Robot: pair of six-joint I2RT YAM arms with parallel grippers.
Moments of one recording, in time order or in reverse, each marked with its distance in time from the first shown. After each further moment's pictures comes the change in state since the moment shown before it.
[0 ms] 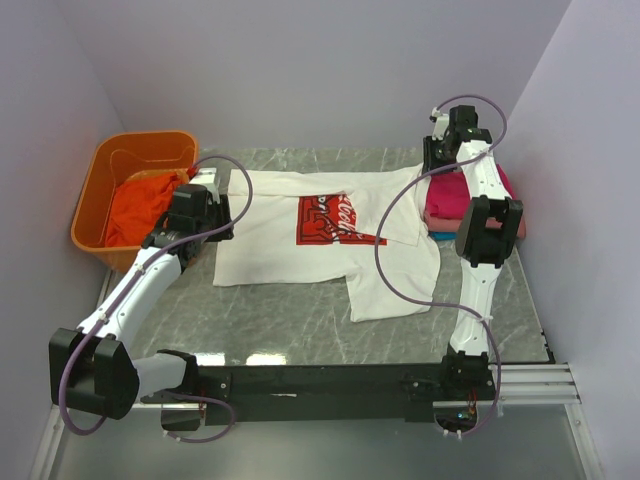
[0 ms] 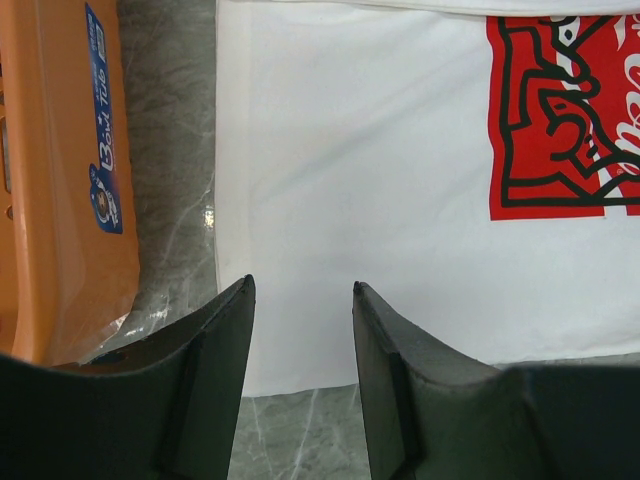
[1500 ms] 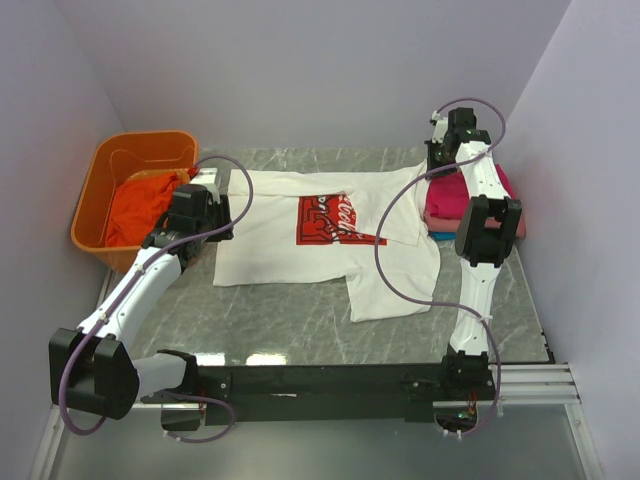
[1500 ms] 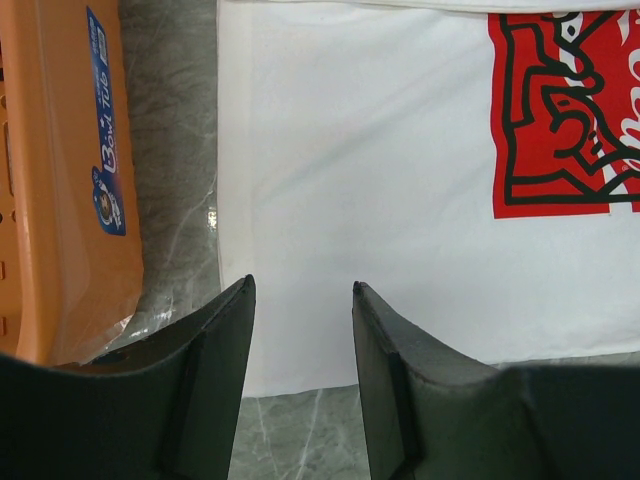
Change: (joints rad) left arm 0.000 0.000 0.000 0.000 0.000 0.014; right arm 0.000 0.013 -0.002 -0.021 0.021 0.021
